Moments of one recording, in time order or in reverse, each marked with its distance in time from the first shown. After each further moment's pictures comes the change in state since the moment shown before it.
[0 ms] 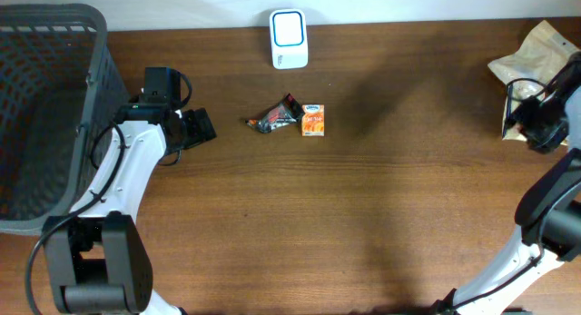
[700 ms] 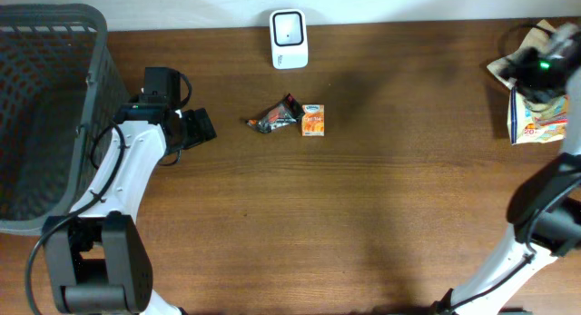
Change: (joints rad) left arm 0.000 0.000 0.000 0.000 0.000 0.000; right arm 0.035 -0.001 0.237 0.037 -0.260 -0.084
